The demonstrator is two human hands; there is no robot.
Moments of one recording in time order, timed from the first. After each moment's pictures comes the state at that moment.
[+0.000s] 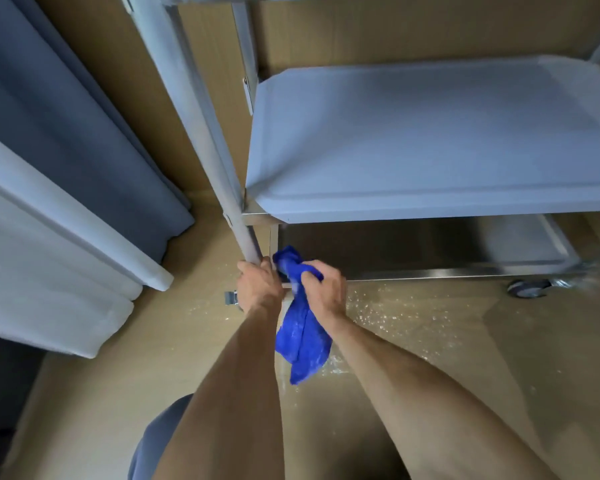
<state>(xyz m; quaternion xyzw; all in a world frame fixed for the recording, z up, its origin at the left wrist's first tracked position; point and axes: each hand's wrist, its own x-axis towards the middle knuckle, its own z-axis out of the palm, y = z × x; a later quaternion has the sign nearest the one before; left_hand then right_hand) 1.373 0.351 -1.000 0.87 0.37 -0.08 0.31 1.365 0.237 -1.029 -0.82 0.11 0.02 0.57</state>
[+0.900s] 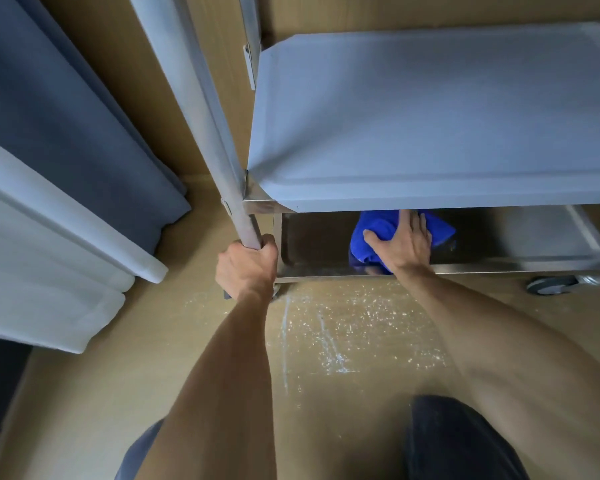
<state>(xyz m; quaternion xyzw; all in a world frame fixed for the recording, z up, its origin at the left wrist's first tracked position) 1.394 0.371 -1.003 0.87 0.40 0.08 0.28 1.467 0.122 -1.066 -0.97 0.09 -0.02 0.22</state>
